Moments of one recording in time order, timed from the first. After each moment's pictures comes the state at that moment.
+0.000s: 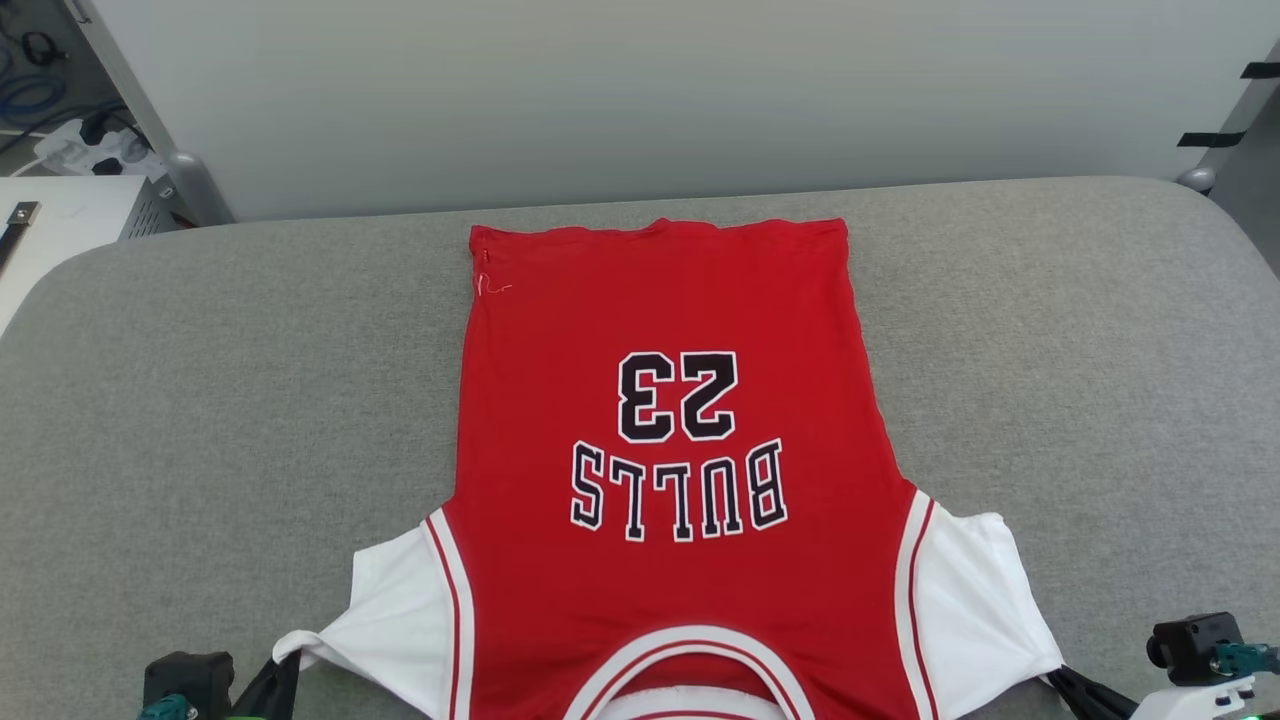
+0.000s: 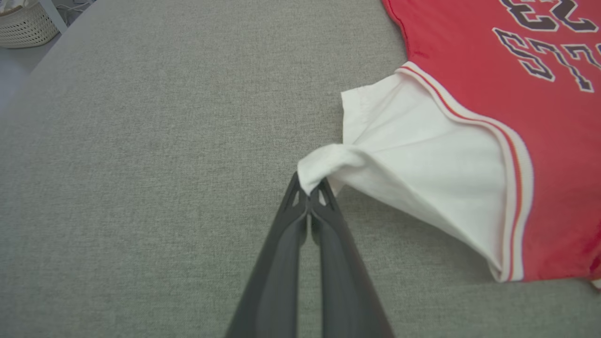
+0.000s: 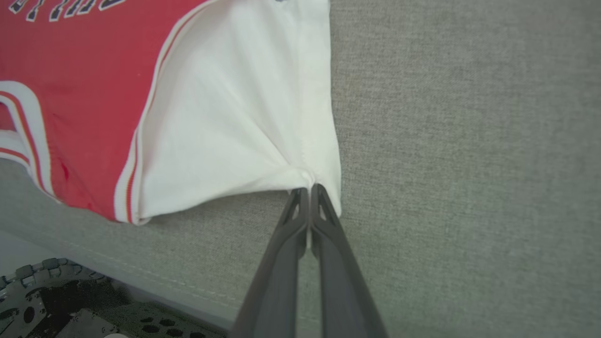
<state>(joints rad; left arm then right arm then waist) 0.00 0.71 -0.67 0.24 -0.89 0.26 -0.26 0.00 -0.63 0.52 0.34 0.77 0.13 0.03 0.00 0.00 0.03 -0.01</state>
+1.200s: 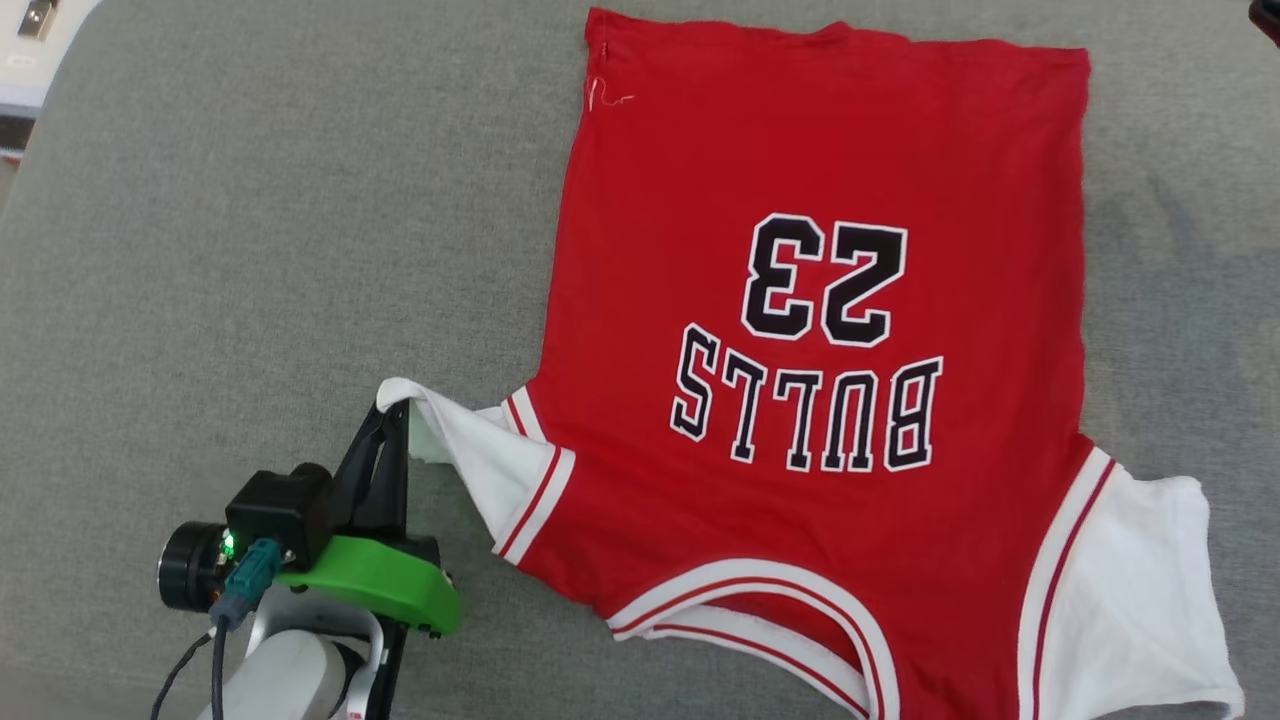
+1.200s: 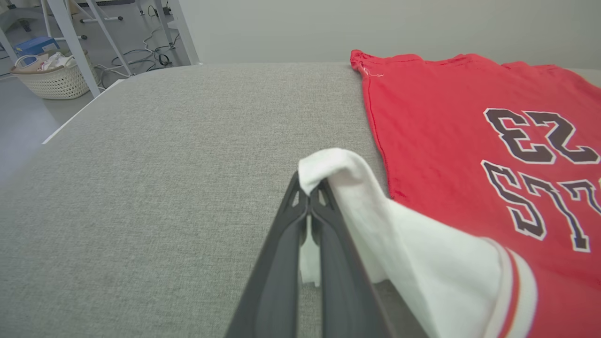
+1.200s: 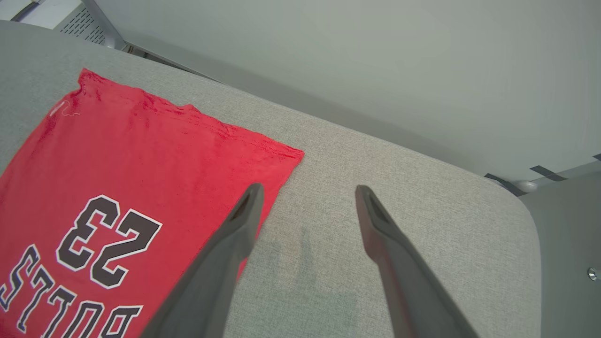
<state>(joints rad) -0.16 0.46 -0.47 0.02 -0.54 0.26 -0.26 -0.99 -0.64 0.27 0.22 0.60 0.13 0.92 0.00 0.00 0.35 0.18</state>
